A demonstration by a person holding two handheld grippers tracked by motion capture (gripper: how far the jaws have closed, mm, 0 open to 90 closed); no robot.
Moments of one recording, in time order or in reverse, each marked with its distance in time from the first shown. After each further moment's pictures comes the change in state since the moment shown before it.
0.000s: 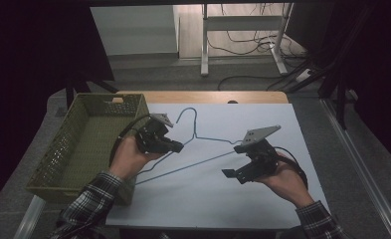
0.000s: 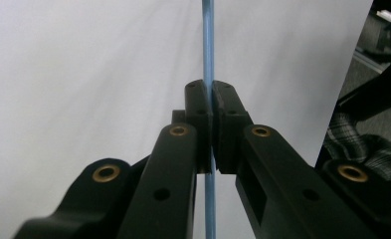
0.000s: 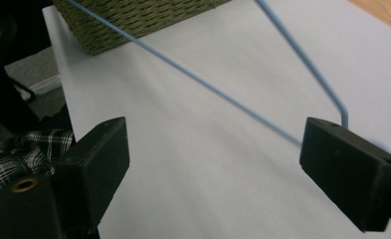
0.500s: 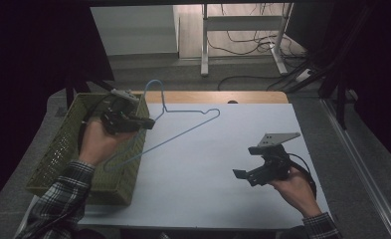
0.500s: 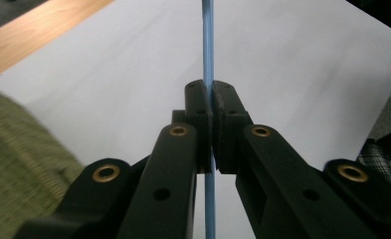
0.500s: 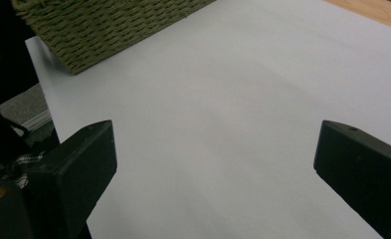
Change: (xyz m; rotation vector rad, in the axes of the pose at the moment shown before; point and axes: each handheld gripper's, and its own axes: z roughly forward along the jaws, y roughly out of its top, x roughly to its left) left arm 0.036 -0.012 -0.078 -0.081 0.172 -0.118; right arm -0.011 -0.033 -0.013 -0.087 -0.053 0.129
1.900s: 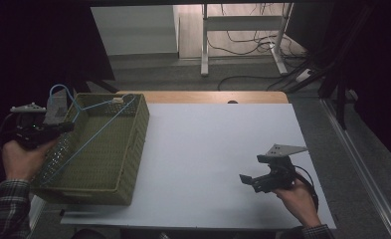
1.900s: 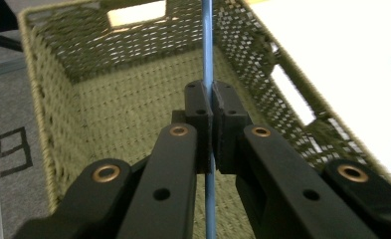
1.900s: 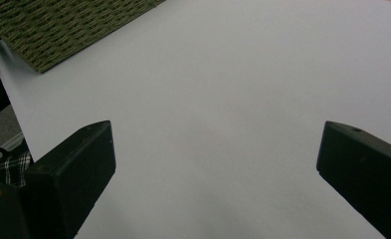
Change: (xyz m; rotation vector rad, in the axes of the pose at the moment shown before) left arm 0.111 -0.151 -0.084 -0.155 0.295 -0.296; right arm -0.009 -0.042 0.006 -0.038 -0.073 0.089
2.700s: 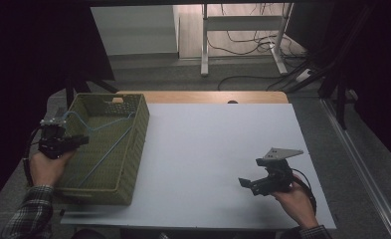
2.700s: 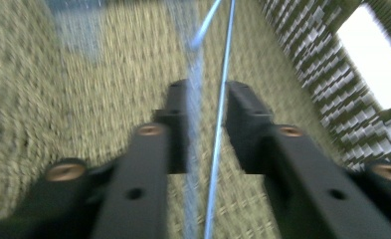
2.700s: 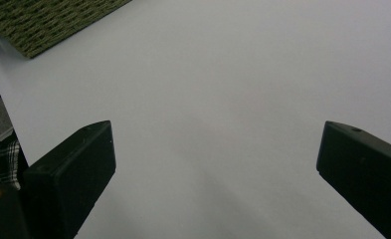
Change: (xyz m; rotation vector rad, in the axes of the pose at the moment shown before) left arm 0.005 -0.035 0.060 0.060 0.034 -0.128; right arm 0.000 -0.011 0.008 0.032 -0.012 -0.005
